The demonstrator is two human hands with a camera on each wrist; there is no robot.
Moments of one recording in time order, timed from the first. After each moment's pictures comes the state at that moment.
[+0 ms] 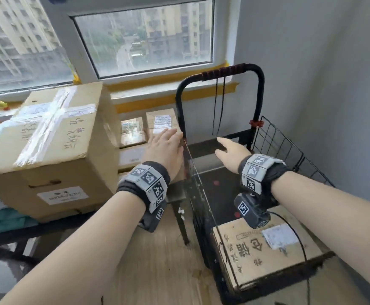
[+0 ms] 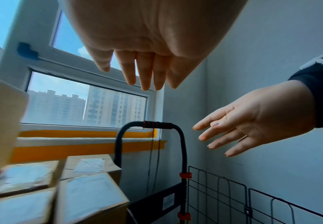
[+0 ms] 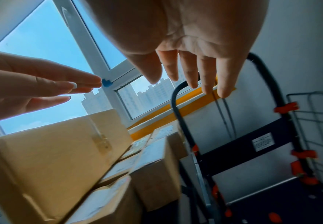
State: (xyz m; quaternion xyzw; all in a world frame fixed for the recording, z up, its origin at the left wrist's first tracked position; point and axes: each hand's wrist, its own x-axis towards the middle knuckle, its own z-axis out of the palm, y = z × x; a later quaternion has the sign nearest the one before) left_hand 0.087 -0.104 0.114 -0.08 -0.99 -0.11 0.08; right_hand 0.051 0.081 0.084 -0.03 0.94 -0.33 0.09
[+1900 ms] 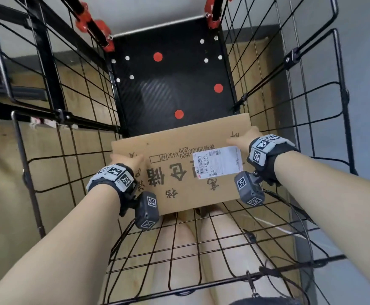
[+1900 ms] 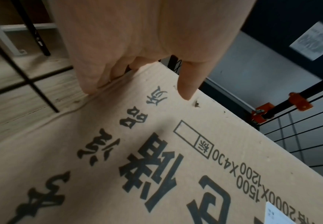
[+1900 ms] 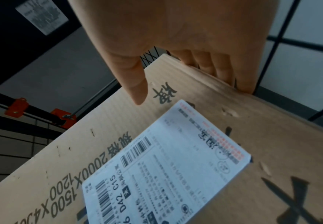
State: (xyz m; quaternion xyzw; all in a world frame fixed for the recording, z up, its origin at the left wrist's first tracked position) left_hand 0.039 0.085 -0.349 0.54 -0.71 -0.30 -0.33; right_hand -0.044 0.379 -0.287 0.31 0.82 -0.23 0.42
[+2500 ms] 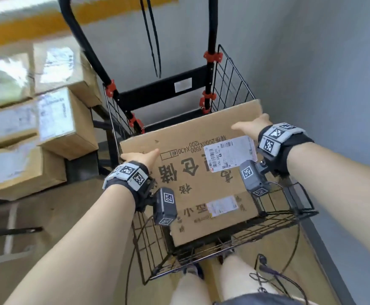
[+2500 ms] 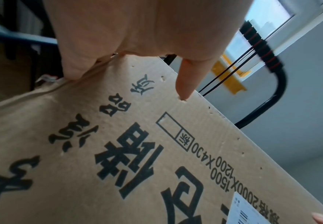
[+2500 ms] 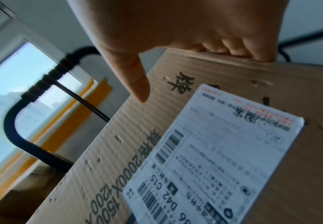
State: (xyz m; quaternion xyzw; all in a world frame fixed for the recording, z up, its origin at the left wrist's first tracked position) left_hand -0.015 0.070 -0.120 0.46 -0.79 -0.35 -0.20; right_hand -0.054 0.356 -0.060 0.32 0.85 -0.35 0.21
